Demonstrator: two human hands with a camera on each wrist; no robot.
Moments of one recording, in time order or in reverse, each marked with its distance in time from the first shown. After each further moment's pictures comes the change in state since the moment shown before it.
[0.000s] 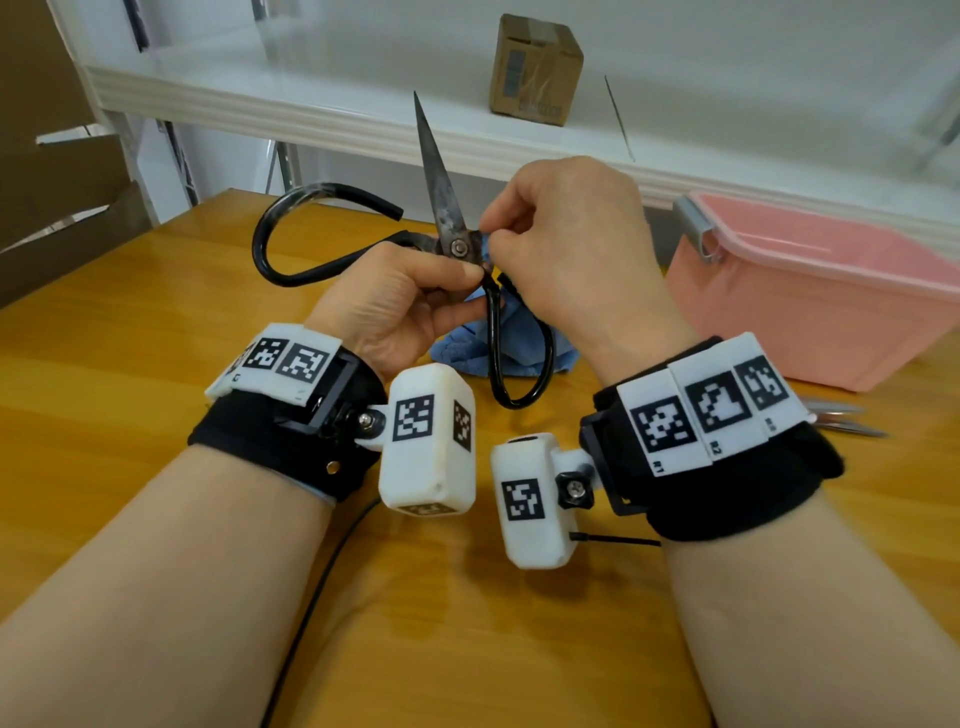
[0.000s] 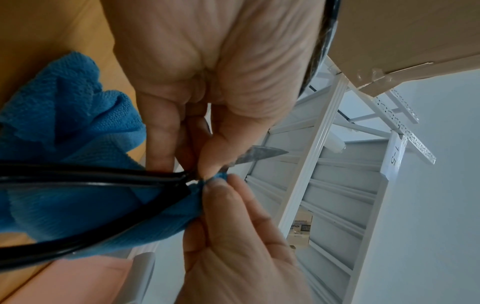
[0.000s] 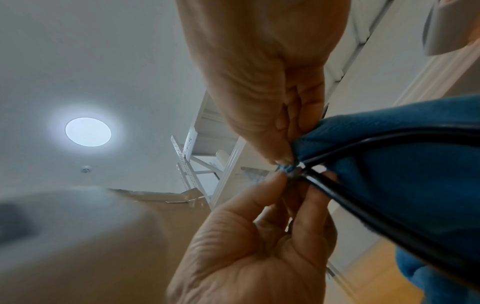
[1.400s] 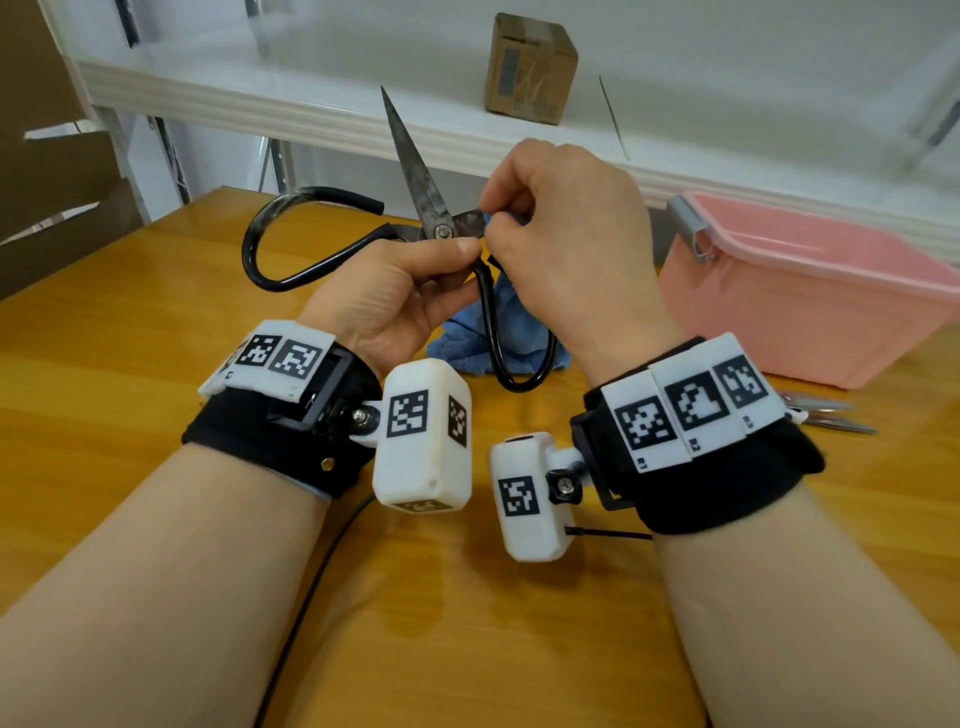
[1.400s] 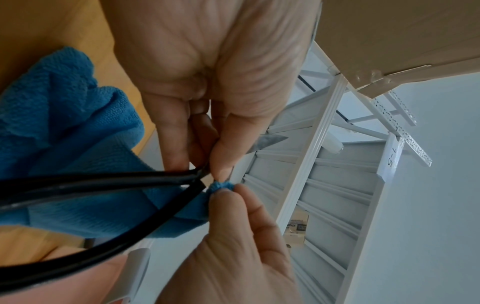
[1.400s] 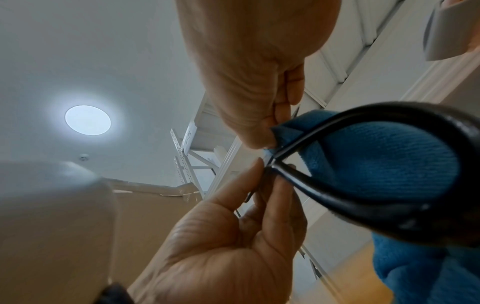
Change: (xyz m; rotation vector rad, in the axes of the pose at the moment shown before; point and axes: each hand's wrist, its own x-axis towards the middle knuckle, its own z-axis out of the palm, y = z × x) left_hand 0.007 -0.002 -0.003 -0.069 -0.006 0.026; right_hand -0.001 -0.001 0.003 -0.019 0.123 -0.094
